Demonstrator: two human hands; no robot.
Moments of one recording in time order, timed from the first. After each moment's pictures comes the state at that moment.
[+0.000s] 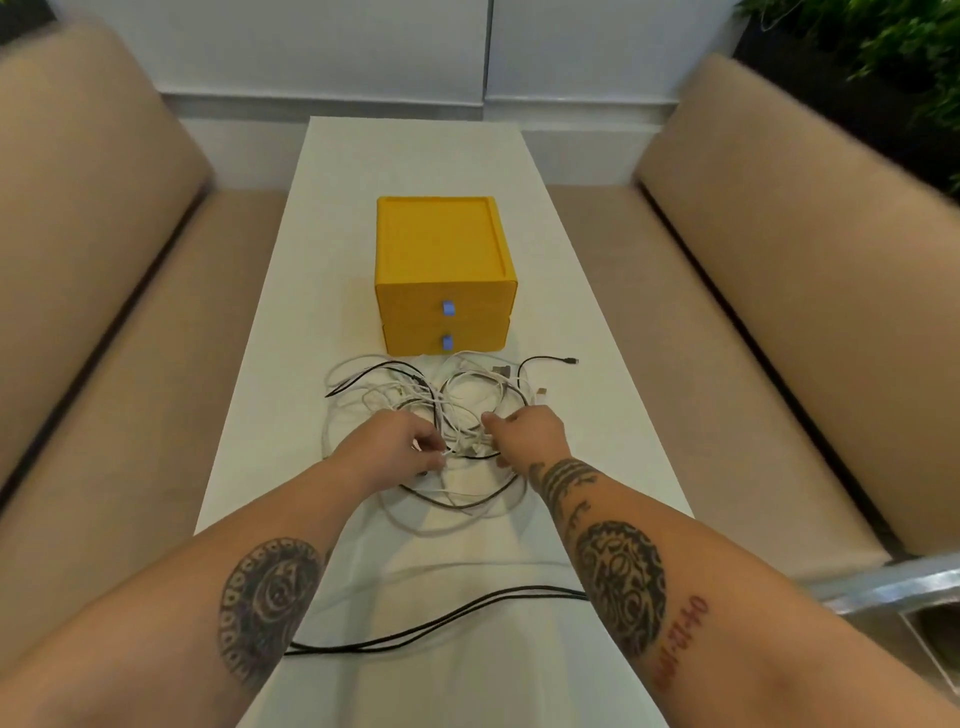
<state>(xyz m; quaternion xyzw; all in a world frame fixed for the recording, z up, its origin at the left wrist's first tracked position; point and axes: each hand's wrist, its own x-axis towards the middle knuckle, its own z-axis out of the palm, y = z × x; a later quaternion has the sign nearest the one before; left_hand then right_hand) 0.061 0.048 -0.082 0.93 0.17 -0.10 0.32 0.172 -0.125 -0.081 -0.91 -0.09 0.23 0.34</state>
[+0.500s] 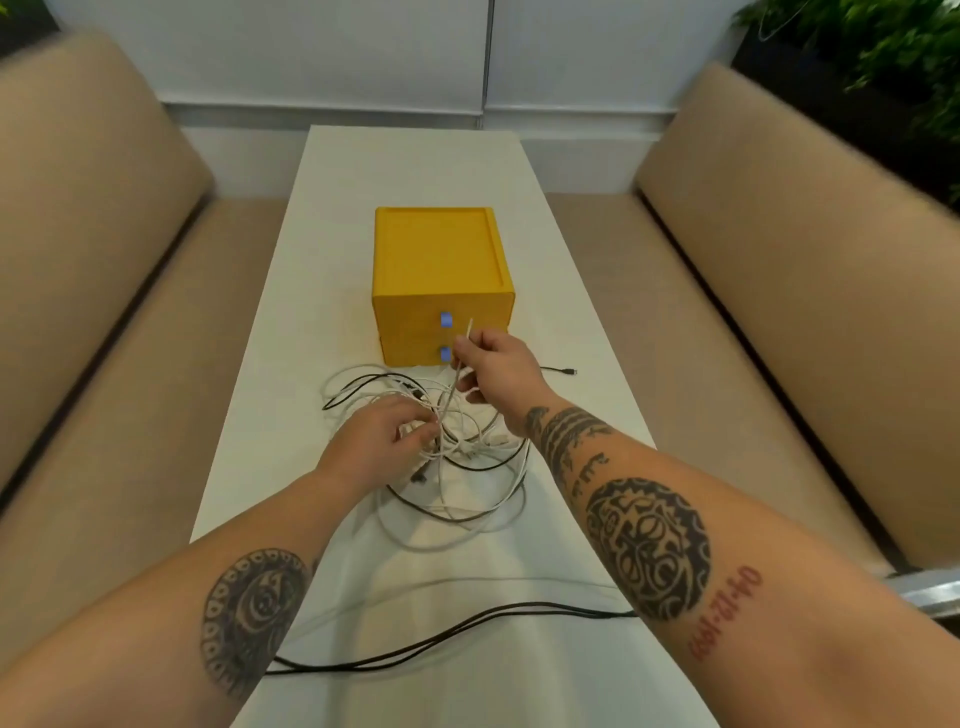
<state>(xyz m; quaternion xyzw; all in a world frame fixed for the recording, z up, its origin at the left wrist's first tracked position) 0.064 0.053 -0.076 0.92 0.17 0.07 0.35 0.190 -0.081 -0.004 -0.75 -0.16 0.28 0.58</state>
